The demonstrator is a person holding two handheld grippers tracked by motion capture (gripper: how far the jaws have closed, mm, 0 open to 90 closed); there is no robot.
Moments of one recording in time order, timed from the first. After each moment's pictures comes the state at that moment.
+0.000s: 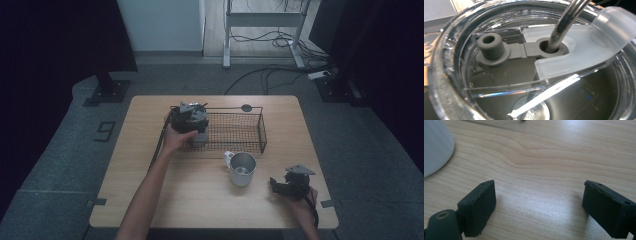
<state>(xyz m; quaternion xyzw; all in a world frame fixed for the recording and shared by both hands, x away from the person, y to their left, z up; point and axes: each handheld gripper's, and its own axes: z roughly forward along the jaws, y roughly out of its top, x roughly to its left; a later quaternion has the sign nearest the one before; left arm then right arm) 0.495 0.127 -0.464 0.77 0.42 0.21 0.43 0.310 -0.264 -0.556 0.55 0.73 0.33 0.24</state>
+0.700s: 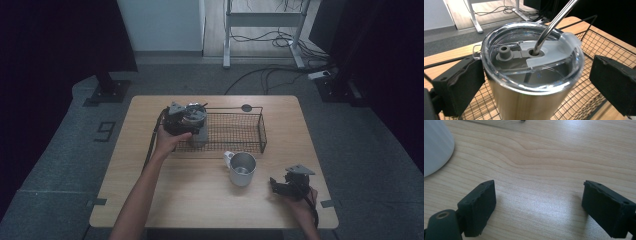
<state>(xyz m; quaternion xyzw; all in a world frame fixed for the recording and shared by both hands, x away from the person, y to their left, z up) 0.466 0.147 -0.439 0.76 0.40 0.21 0.47 0.310 -0.264 -0.556 0.55 0.73 0.33 0.24</state>
